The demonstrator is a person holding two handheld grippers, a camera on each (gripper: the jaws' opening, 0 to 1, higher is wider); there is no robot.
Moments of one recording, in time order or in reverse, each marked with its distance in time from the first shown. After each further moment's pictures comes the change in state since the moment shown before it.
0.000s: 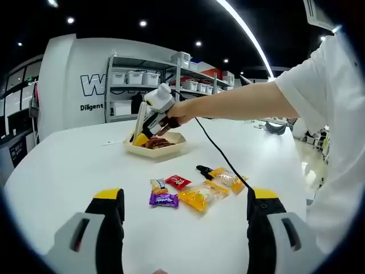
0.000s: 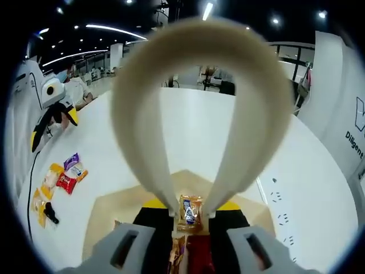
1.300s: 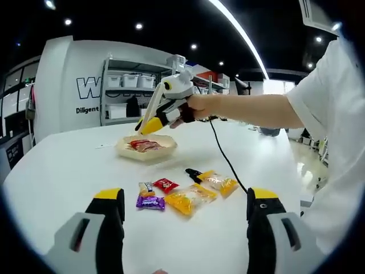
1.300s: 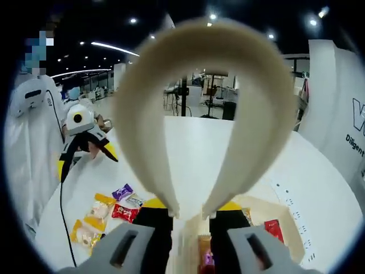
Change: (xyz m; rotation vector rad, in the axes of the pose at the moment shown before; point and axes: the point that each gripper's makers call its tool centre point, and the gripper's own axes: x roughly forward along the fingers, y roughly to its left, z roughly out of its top) left arm 0.002 -0.022 0.004 0.008 -0.027 -0.039; right arm -0.061 0.102 0.046 0.026 -0.171 0.036
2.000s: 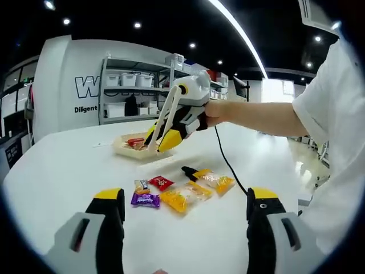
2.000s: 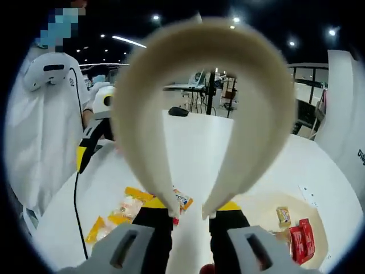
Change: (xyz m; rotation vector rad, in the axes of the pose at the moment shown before) left arm -0.001 -0.006 -0.003 0.000 0.012 -0.008; right arm 0.012 0.068 -0.015 -0.111 -0.002 0.120
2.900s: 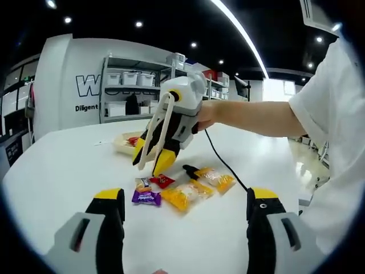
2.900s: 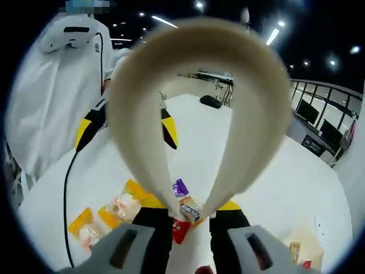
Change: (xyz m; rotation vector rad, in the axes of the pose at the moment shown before) left arm -0.001 0.003 -0.003 -0.008 0.004 0.006; right arm 0.045 0.014 -0.004 -0.210 0.087 0.171
